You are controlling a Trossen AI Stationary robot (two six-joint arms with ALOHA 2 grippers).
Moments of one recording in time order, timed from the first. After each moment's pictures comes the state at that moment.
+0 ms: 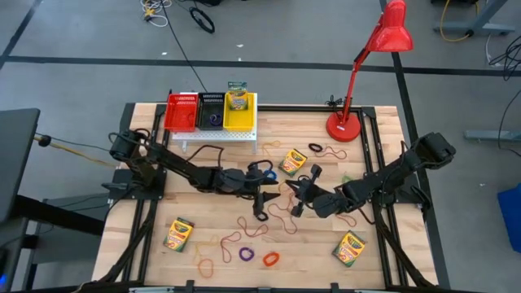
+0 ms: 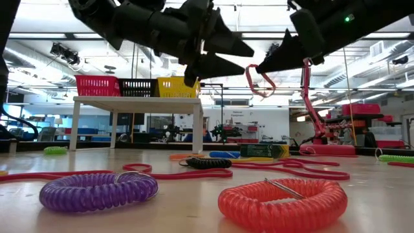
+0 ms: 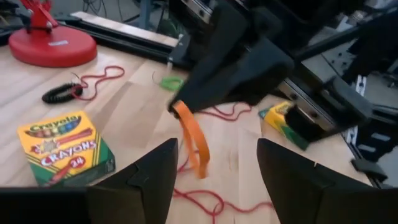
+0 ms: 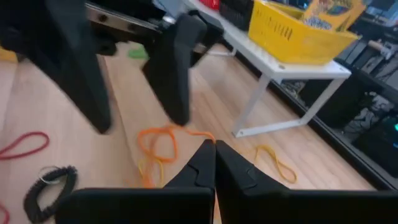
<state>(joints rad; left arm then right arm) -0.19 1.75 0.87 0.63 -0.28 -0.30 0.44 1.48 0.68 0.28 0.90 0.16</state>
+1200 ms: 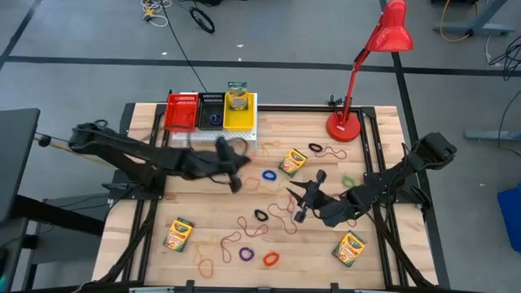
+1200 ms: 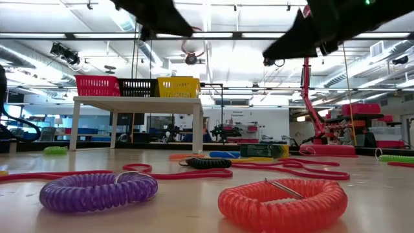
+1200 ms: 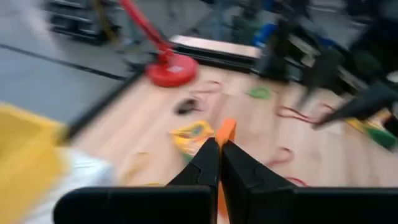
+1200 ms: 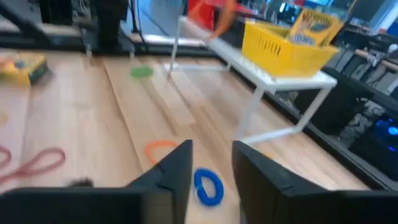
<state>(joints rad) -0.19 1.26 0.88 0.00 -0.59 -0.20 0.54 1.48 0.68 0.30 1.02 0.20</state>
